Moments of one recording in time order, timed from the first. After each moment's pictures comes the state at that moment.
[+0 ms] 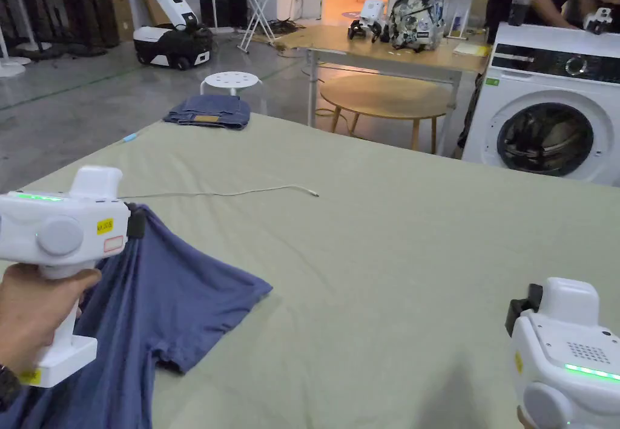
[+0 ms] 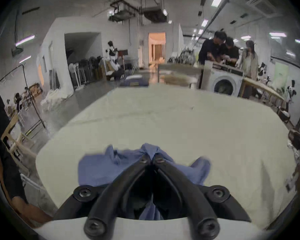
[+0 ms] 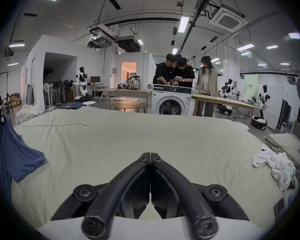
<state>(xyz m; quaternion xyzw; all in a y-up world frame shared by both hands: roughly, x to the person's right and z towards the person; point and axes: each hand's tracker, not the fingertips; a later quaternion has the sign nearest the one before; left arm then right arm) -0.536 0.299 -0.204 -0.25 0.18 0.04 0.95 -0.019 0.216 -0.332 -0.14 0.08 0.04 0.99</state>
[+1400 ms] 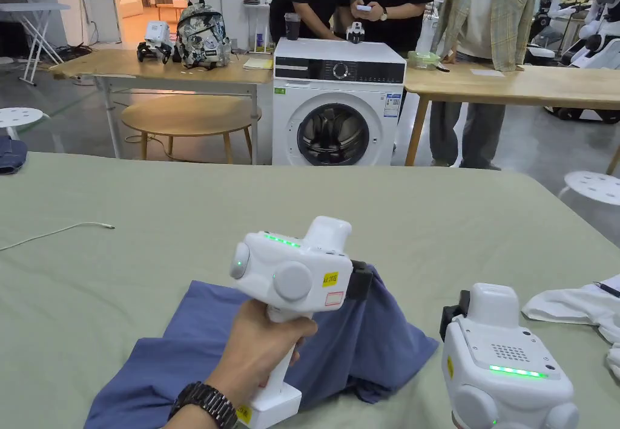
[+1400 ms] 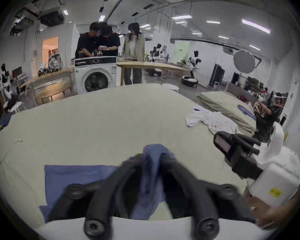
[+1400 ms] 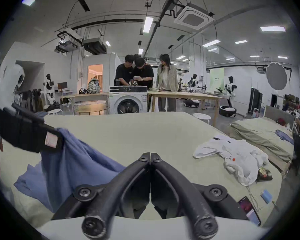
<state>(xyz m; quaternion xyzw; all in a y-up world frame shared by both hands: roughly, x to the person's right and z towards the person) -0.043 0.263 -0.367 -0.29 -0.28 0.00 0.91 0.179 0.218 -0.289 -0.14 -0.07 0.00 0.99</state>
